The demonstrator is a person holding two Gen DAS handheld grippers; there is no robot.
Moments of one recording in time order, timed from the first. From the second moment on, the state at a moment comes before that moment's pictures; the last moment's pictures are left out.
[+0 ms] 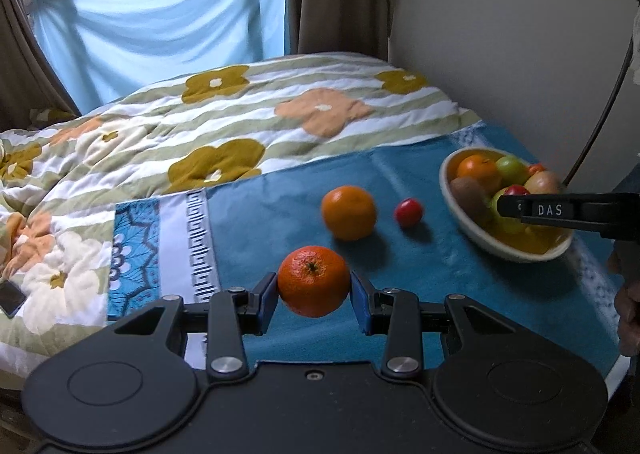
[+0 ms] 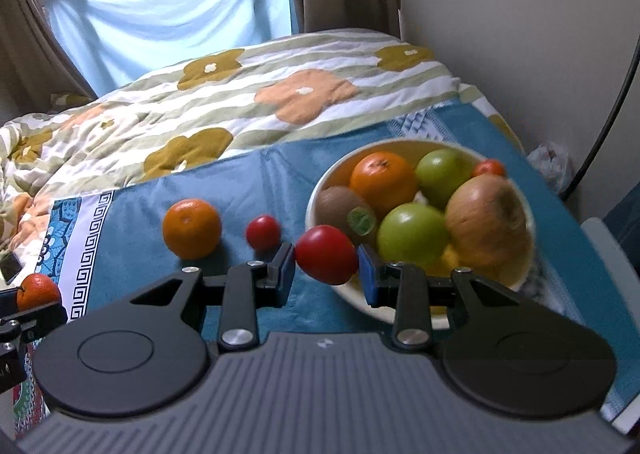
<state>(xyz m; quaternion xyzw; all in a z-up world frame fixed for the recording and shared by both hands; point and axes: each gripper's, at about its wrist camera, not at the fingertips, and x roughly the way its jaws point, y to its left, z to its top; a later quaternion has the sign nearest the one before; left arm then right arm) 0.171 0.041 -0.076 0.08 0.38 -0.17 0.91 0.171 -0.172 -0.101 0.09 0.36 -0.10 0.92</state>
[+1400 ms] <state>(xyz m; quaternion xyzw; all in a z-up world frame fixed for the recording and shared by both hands) 0.193 -0.173 -0.126 0.10 0.42 -0.13 0.89 0.200 -0.332 -0.095 0.02 0.36 0.07 0.93</state>
